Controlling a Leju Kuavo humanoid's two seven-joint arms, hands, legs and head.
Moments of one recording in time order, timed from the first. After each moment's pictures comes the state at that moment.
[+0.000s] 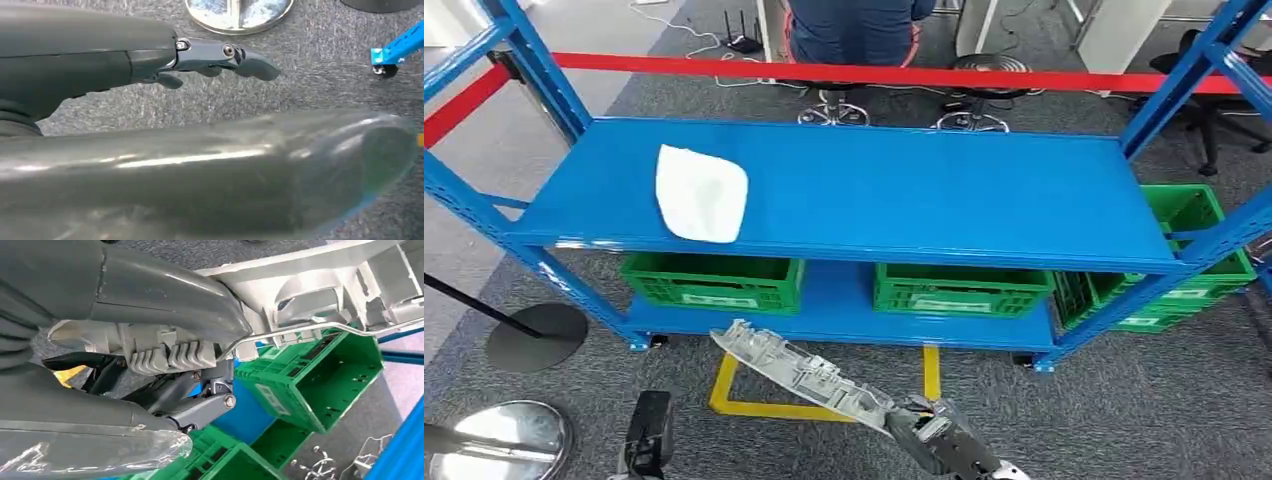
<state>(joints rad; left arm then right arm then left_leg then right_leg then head) -0.17 -0.15 0.36 -0.25 -0.39 0.42 -0.44 0.02 -0.09 0.61 -1.05 0.10 -0.06 -0.47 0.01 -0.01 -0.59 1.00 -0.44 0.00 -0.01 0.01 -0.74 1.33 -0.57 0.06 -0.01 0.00</state>
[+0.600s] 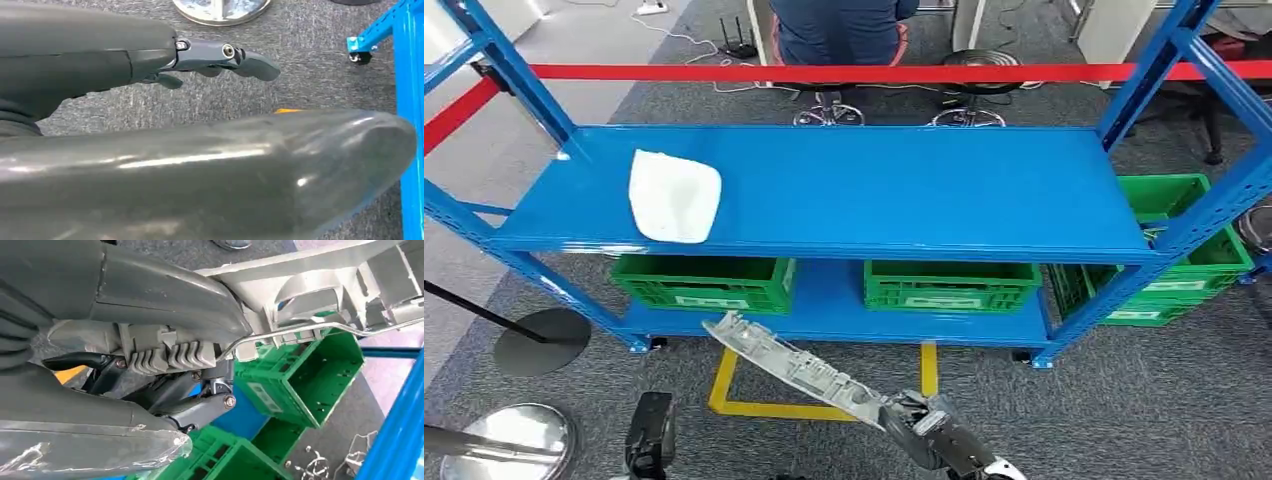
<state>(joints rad) -0.17 -0.14 0.35 -0.25 -0.37 0.37 -0.48 0.00 -0.06 0.61 -1.04 0.06 -0.03 -0.49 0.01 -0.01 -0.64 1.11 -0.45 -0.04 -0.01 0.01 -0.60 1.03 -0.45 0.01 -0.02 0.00</state>
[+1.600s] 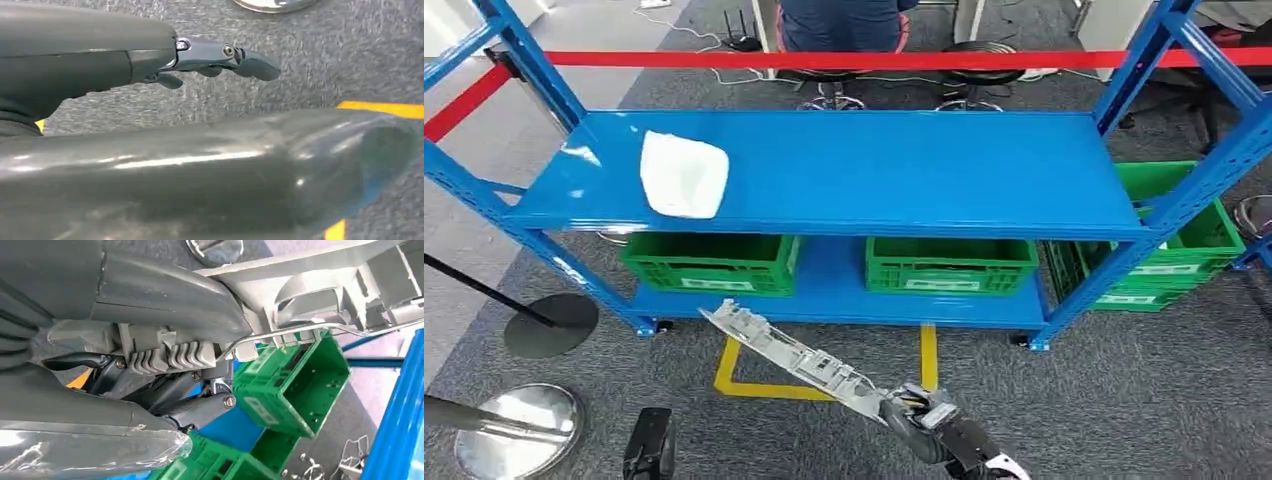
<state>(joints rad) -0.12 -0.14 0.37 -0.24 -0.38 0.32 -0.44 -0.02 -0.04 0.59 -1.02 0.02 0.05 -0.53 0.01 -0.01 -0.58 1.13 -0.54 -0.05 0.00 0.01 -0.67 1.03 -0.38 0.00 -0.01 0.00</state>
